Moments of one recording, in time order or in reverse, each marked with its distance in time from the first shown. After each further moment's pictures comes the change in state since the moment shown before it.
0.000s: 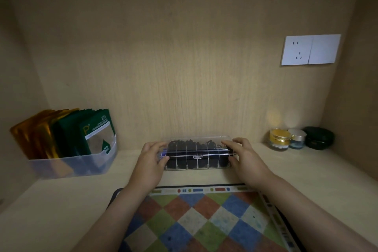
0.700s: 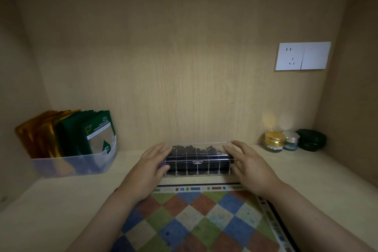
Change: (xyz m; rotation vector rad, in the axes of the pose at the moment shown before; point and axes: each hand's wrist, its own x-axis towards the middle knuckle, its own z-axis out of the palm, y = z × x) left_hand -0.016 -0.002 -0.020 0.195 -0.227 0.210; right_hand -0.025 0.011 -0.015 -0.219 0.047 -0.180
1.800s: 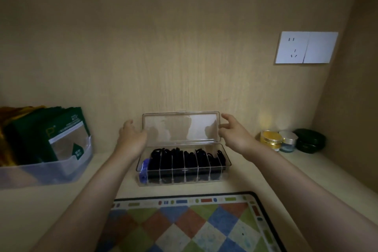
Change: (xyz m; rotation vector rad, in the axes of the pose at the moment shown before) left_hand 0.101 0.019 -0.013 -0.401 0.229 -0.666; right_hand 0.102 -0.003 -0.026 0.741 -0.097 0.476
